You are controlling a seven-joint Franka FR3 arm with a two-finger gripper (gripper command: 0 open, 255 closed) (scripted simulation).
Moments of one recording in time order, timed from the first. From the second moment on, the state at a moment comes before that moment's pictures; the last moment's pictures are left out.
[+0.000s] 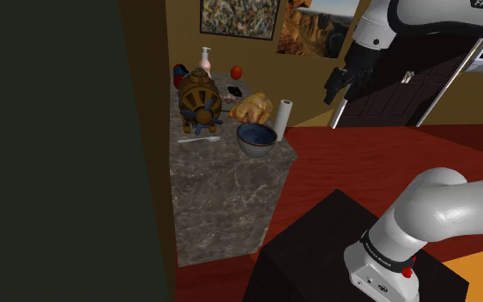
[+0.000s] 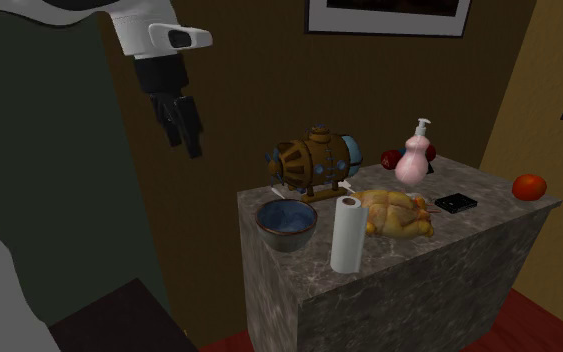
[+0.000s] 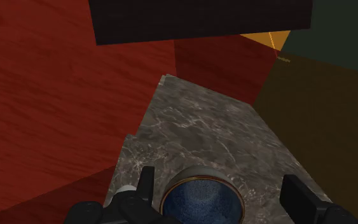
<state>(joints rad) -0.01 -0.82 -0.01 -2.37 -0.05 1.67 0.13</state>
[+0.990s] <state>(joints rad) -0.07 -0.41 -0.12 -2.28 -0.08 2.02 0.10</state>
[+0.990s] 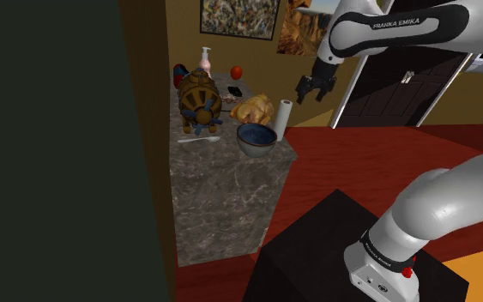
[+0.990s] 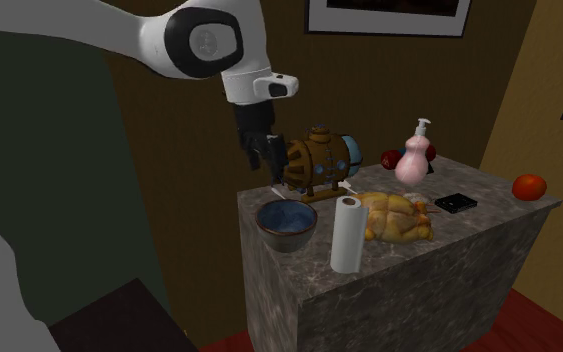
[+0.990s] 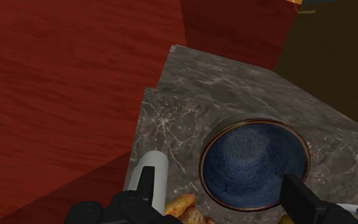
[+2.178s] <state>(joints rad) -0.12 0.14 -0.21 -1.93 0.02 2.27 0.03</state>
